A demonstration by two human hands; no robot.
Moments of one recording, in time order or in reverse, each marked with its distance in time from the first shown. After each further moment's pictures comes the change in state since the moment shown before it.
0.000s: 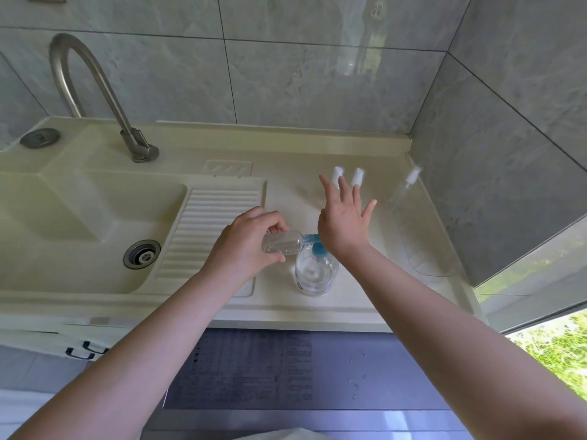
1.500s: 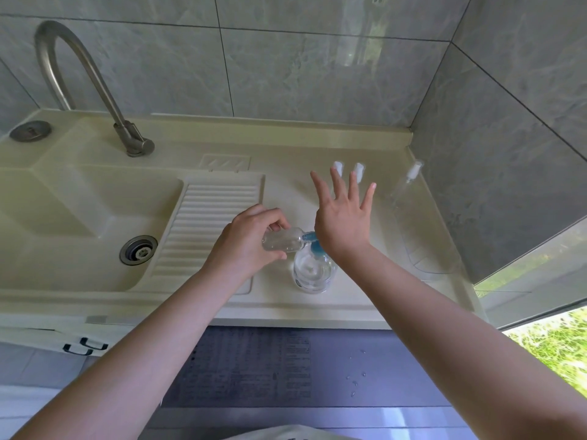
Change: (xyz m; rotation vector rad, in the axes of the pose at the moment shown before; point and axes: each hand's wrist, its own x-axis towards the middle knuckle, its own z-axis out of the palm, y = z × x) left_hand 0.002 0.002 0.004 -0.029 -0.006 0.017; right_hand -0.004 -0.003 -0.007 -0.229 0.066 -0.118
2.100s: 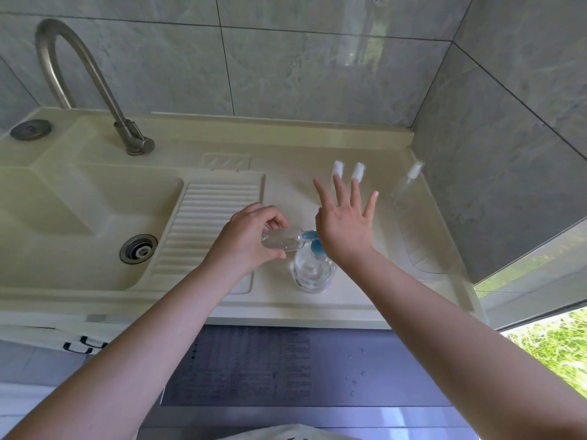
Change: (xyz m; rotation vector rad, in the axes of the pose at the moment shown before) left_hand 0.006 -0.003 -0.001 -0.036 -0.013 -0.045; right_hand -0.005 0.005 0.008 0.064 -0.050 0.031
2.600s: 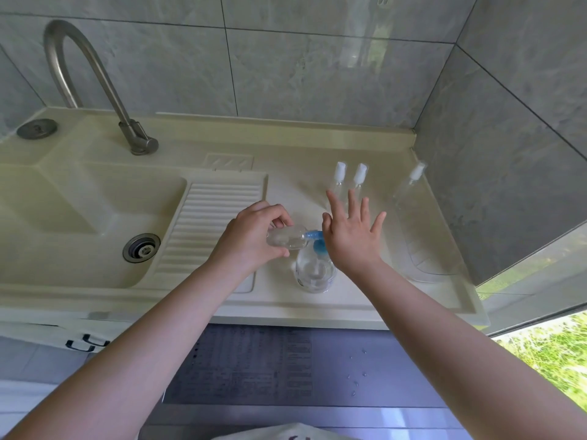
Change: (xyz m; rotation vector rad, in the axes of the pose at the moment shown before) left_hand 0.002 0.002 0.001 0.006 0.004 -0.005; right_hand -0.018 0.006 0.005 0.177 -0.142 0.101
